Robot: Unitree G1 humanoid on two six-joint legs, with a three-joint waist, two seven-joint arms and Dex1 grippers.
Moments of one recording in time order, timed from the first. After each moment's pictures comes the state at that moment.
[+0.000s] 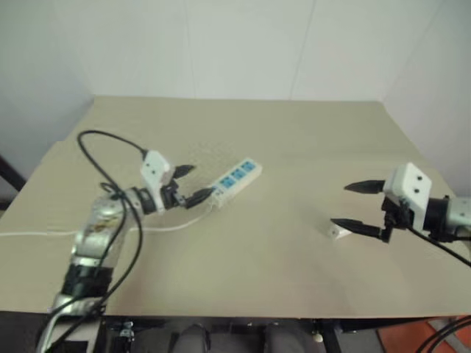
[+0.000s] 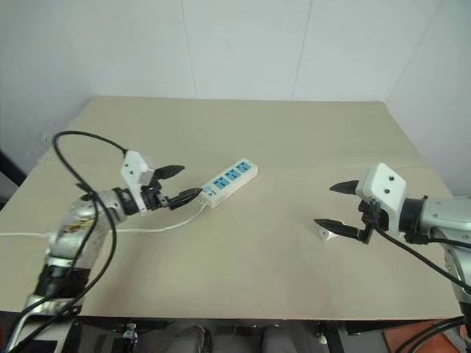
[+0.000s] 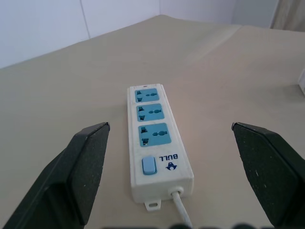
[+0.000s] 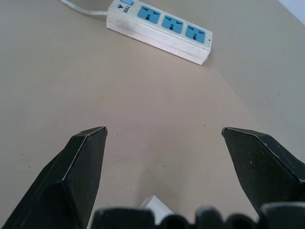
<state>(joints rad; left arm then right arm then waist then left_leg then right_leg) -0.53 0.49 0.00 0.11 -0.34 0.30 -0.81 -0.21 -0.99 -0.27 -0.29 0.39 0.42 1.11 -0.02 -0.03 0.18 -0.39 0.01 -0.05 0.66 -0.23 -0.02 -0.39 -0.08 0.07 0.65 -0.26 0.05</state>
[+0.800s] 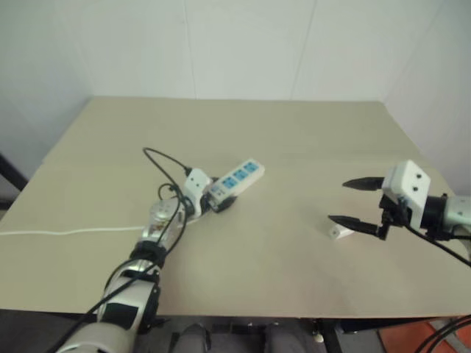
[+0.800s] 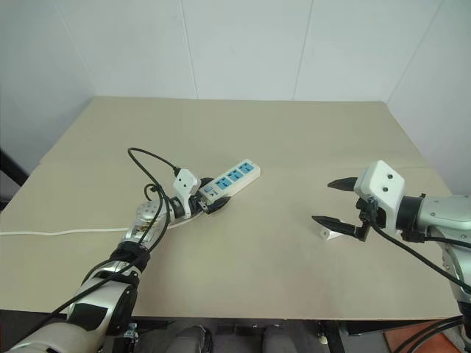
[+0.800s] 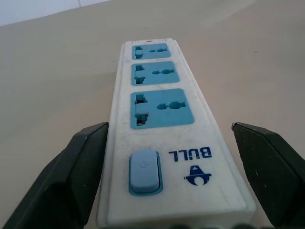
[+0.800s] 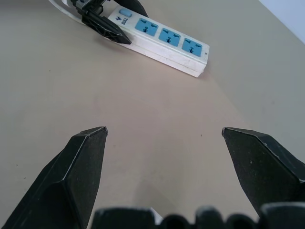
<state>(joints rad) -0.77 0.25 -0.06 0.90 -0.11 -0.23 -0.79 -0.21 -0.99 -0.27 -0.31 0.41 0.41 1.07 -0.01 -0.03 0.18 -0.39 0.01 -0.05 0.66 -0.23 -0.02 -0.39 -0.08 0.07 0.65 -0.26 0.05</state>
